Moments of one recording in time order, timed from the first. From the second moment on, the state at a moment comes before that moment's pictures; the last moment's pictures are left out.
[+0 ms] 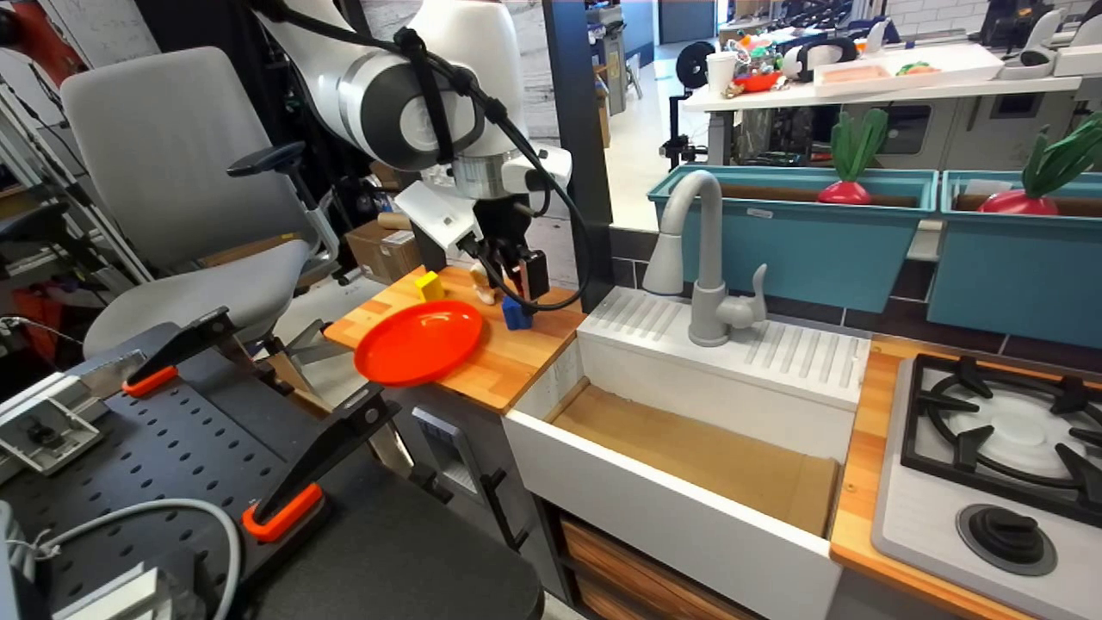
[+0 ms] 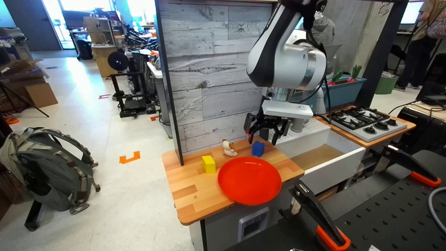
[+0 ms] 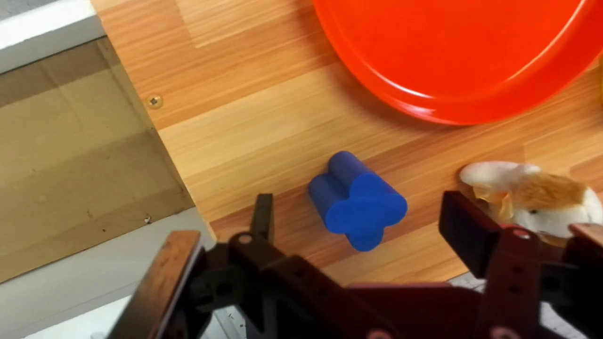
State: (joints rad) arm -0.04 0.96 0.06 -1.75 0.24 2.73 0.04
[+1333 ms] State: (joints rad) arm 0.01 1.00 -0.01 -1.67 0.15 2.72 0.13
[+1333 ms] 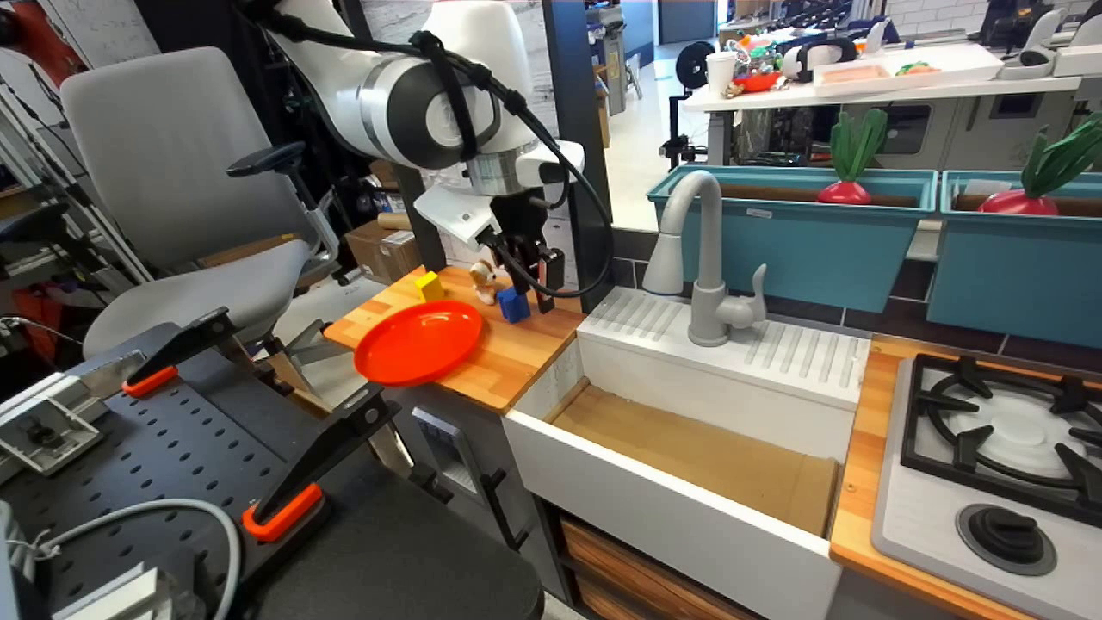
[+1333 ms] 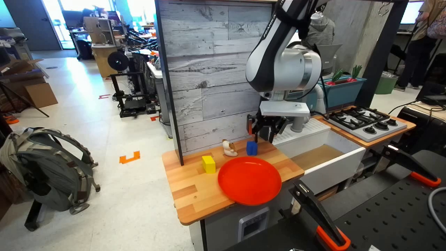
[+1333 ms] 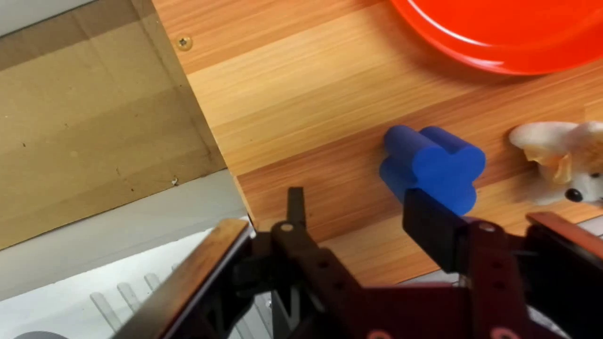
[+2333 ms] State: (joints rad) arm 0.01 0.99 0.06 -1.71 0.15 2.73 0.08
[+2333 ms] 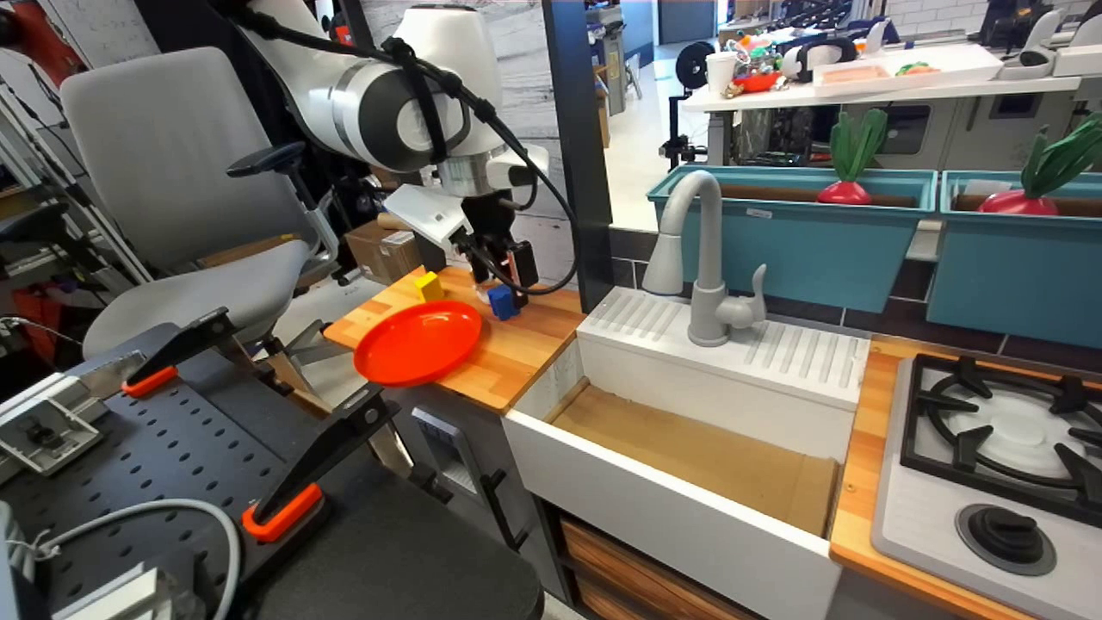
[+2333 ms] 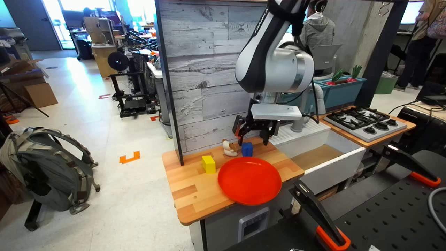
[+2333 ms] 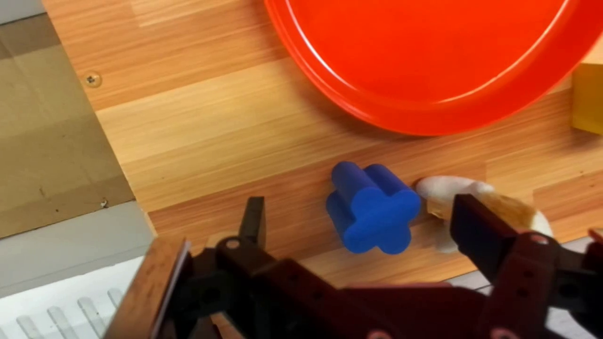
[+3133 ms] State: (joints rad) arm 0.01 1.02 0.06 -1.66 0.15 2.73 0.09
